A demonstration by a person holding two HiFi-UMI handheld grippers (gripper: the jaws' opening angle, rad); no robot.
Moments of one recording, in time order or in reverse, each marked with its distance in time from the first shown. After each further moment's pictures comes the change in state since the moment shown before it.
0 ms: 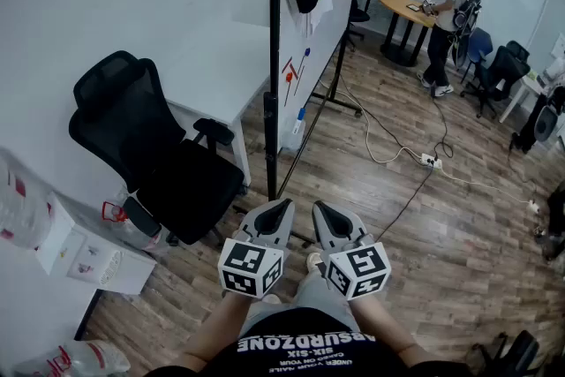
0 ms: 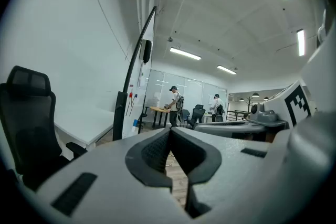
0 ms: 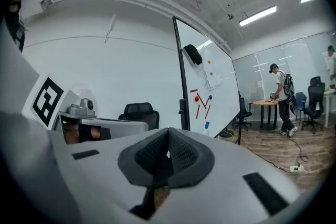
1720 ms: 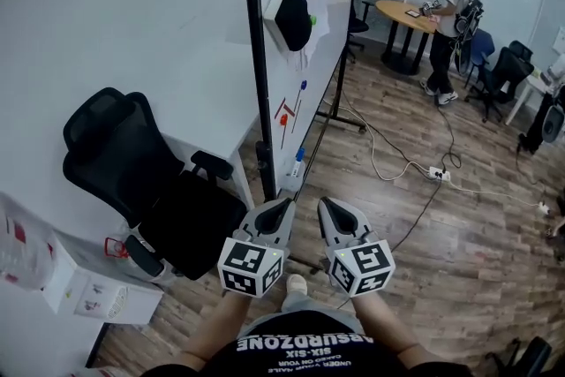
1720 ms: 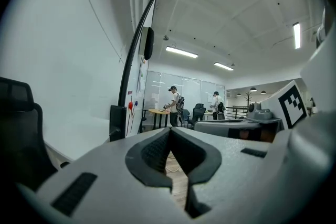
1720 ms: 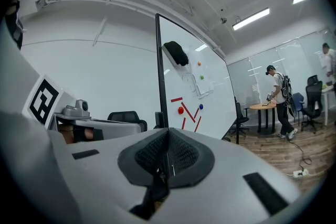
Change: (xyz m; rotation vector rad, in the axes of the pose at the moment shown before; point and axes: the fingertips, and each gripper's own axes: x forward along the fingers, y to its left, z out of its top) left arm 0.107 0.063 0.046 0.071 -0.001 -0.027; right arm 0.097 -0.090 0.041 0.023 -0.073 -0.054
